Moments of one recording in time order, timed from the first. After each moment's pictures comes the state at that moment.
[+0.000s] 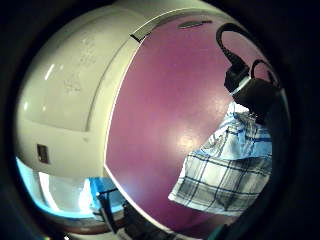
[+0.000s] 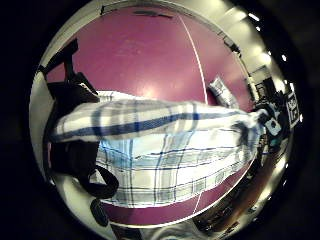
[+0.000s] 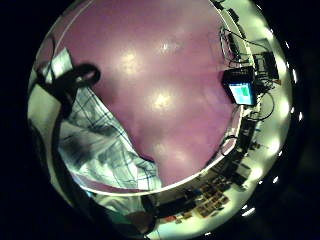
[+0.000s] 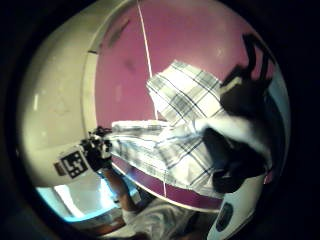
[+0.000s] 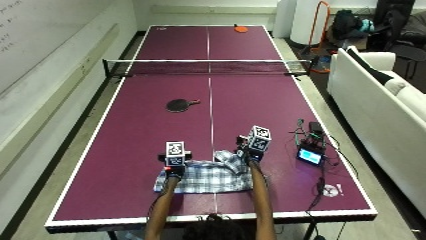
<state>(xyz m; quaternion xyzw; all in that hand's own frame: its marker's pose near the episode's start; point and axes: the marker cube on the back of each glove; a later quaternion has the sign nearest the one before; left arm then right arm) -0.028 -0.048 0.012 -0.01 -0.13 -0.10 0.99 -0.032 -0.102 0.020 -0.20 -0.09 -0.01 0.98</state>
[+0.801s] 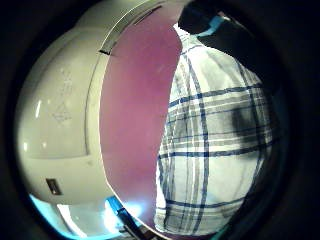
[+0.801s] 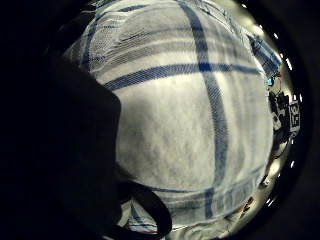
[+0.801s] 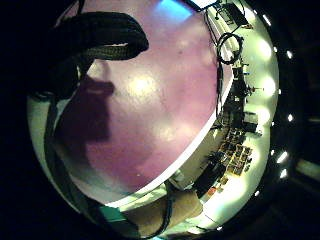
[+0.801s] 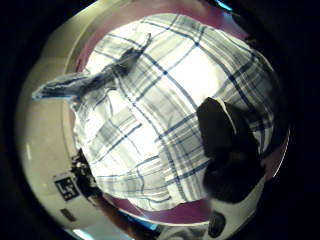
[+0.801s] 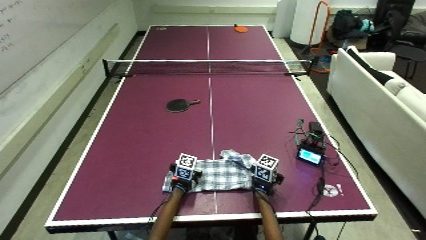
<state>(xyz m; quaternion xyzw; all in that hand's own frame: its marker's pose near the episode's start) -0.004 0.000 0.080 -0.08 -0.12 0.05 0.99 0.033 0.035 0.076 -0.14 0.03 0.25 0.96</state>
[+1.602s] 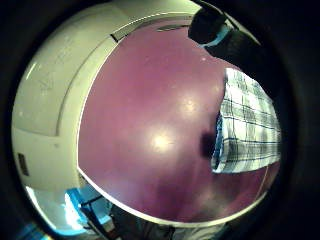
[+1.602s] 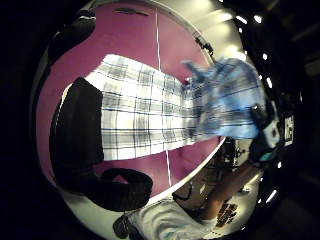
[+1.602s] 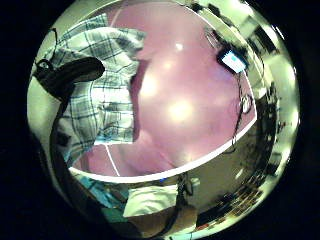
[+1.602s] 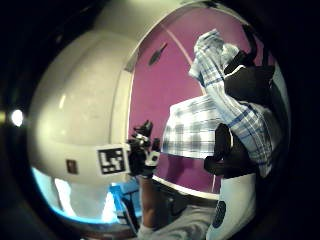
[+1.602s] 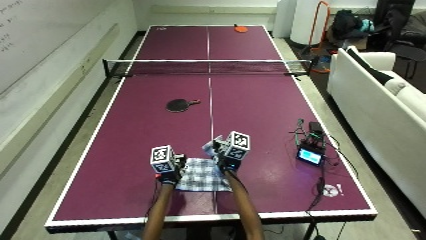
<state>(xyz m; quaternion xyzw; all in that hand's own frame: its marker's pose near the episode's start) -0.015 0.002 -0.008 0.01 0.03 -0.07 1.00 -0.090 -0.070 0.007 0.00 -0.20 0.05 0.98</state>
